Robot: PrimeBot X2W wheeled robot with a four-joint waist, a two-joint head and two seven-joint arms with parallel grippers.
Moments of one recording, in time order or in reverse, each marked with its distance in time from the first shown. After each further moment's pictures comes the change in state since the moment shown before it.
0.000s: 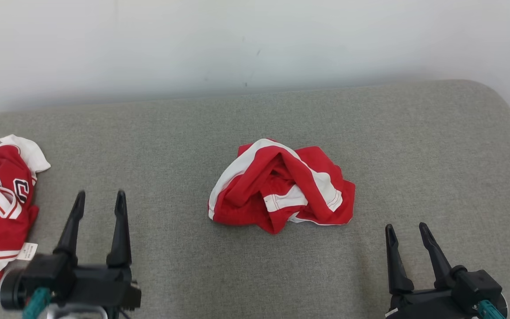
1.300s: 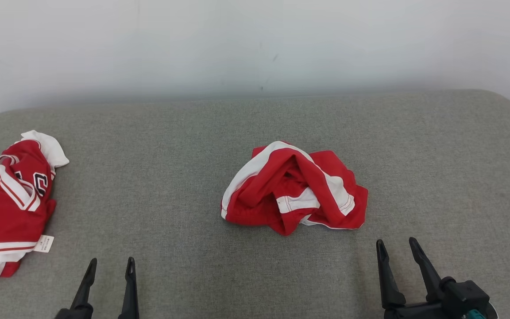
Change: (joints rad) left arm 0.203 -0.122 0.123 0.045 0.205 -0.062 0.000; right arm 0.027 0.000 0.031 0.034 -0.002 0.000 0.000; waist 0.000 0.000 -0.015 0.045
